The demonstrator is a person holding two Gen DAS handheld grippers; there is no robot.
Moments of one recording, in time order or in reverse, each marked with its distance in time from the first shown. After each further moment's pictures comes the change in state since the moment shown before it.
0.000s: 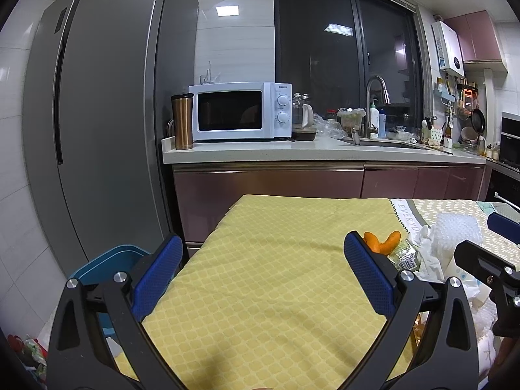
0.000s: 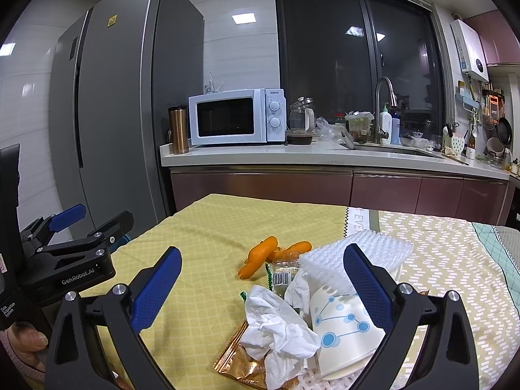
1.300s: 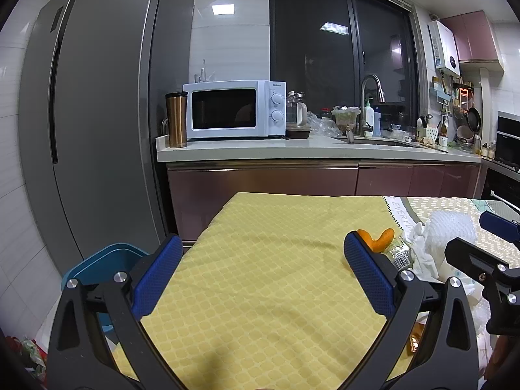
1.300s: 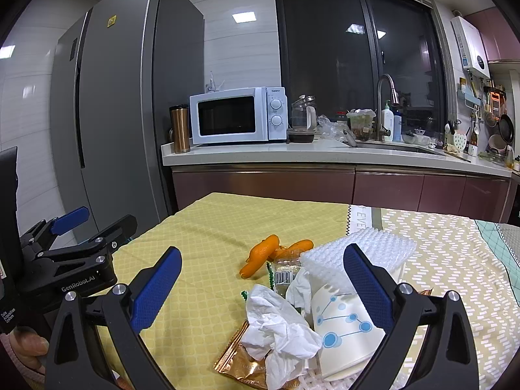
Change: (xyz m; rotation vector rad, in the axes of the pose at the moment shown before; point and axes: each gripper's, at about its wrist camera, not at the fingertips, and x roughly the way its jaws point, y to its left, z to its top) left arm -0.003 -0.007 -0.003 -0.001 0.008 -0.024; right arm 0.001 0.000 -0.001 0.009 0.004 0.012
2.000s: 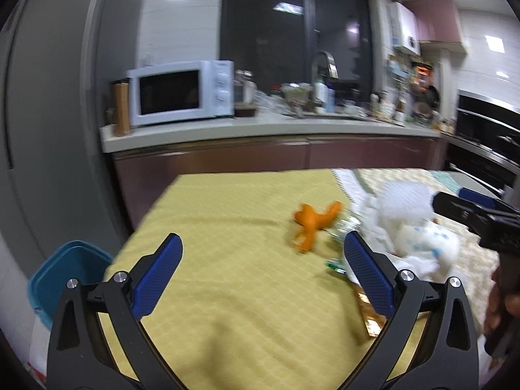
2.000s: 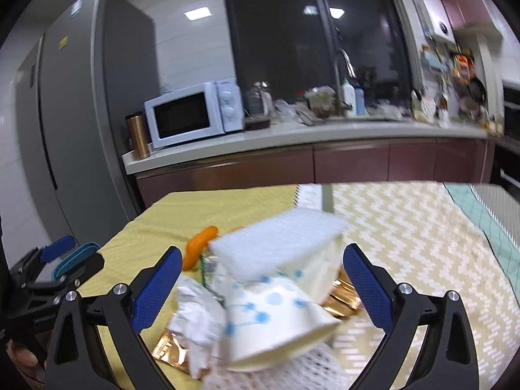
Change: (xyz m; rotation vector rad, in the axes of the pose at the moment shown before) left arm 0.020 -0.040 -0.008 0.079 0.103 -0.242; right arm -0.009 -0.083 -0.007 0.170 0.064 -0.091
